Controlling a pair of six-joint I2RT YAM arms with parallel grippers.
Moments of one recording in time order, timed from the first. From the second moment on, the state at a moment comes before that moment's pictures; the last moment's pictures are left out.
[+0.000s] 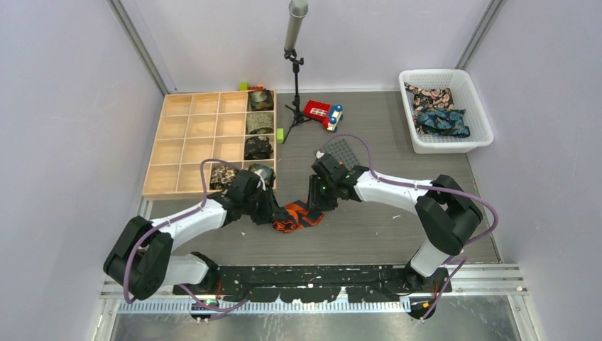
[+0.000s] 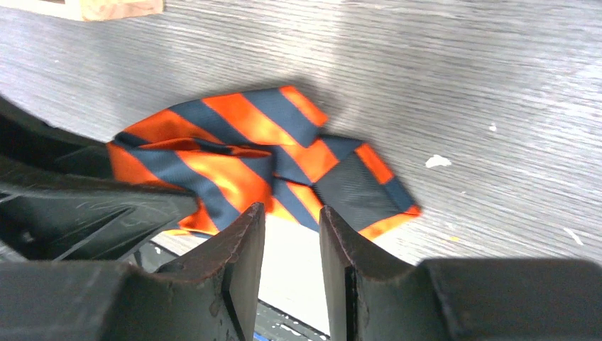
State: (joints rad) left arm -0.56 1.27 0.52 -0.16 0.31 -0.79; right arm 0.80 1.64 0.99 -0.37 -0.13 0.80
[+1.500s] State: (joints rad) left arm -0.99 1.67 1.13 -1.02 -0.55 -0.67; right arm 0.82 1.11 0.90 -0.78 0.29 0.97
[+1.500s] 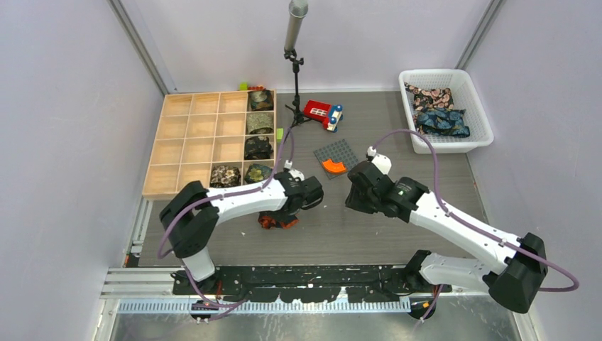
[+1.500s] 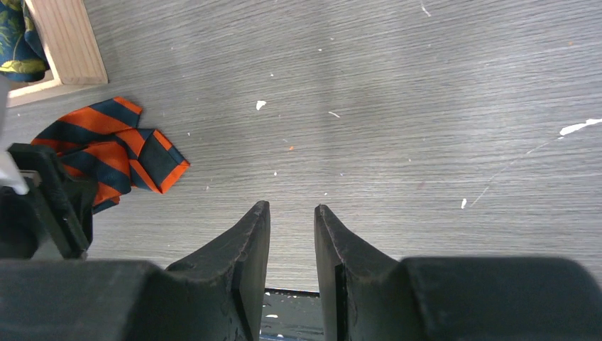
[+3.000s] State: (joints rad) left arm -1.15 1.97 1.48 -1.17 -0.57 -0.75; right arm 0.80 0.99 1.03 -0.91 0.36 0.98
